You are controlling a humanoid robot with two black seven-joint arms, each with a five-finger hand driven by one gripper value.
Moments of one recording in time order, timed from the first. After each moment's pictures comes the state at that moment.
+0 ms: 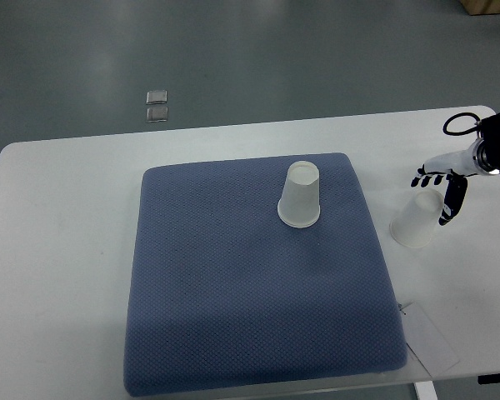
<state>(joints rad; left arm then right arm) -0.02 0.00 -0.07 -0.20 -0.04 0.06 -0.01 1.46 -0.66 -0.60 1.16 -0.87 0.24 -0.18</state>
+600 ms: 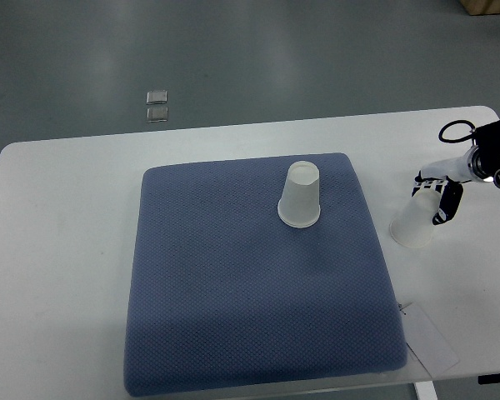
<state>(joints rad) -0.02 0.00 -0.07 -0.20 -0.04 0.06 -0.01 1.43 -0.64 -0.60 1.15 -0.87 0.22 -0.18</state>
